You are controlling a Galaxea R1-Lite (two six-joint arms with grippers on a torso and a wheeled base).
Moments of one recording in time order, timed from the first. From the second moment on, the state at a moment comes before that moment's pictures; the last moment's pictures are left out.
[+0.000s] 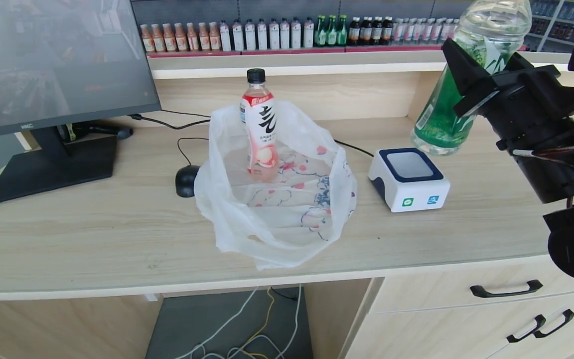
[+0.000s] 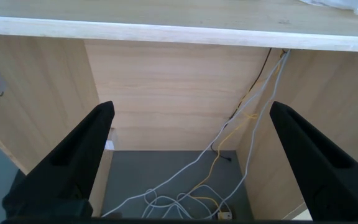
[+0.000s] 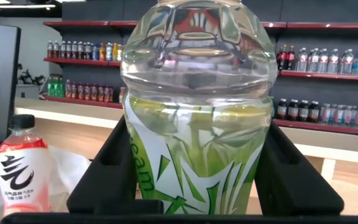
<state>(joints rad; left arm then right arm) 0.00 0.00 0.00 0.00 0.00 0.00 0.33 1.71 -0.87 -1.55 0.07 -0.12</state>
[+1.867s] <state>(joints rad) 0.00 0.00 0.00 0.00 0.00 0.00 0.37 1.95 -0.99 -1.55 0.07 -0.09</state>
